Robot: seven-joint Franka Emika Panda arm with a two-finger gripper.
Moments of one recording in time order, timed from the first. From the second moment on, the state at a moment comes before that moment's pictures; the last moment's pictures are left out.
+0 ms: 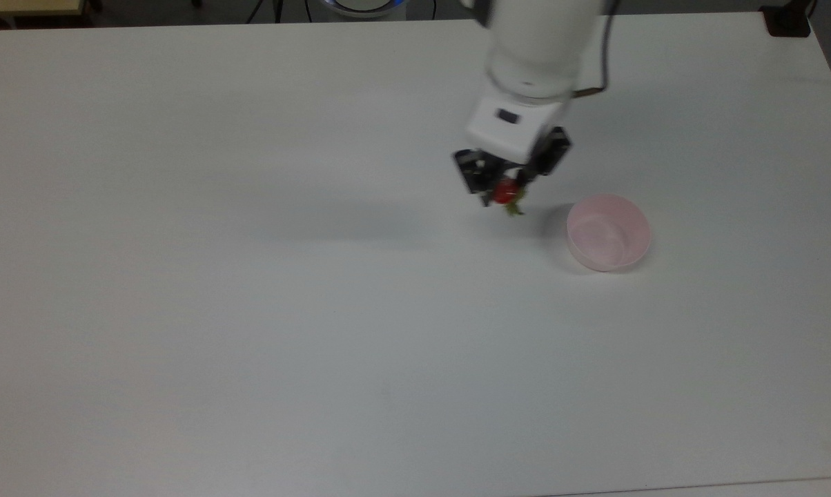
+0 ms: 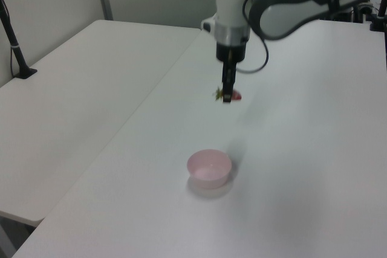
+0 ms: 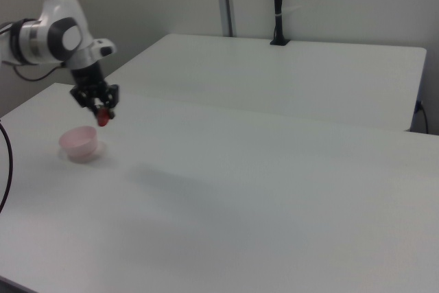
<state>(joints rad) 0.58 0.44 -0.26 -1.46 0.06 1.96 0.01</state>
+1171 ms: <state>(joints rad) 0.65 0.53 -0.23 -1.35 0.06 2.00 0.34</state>
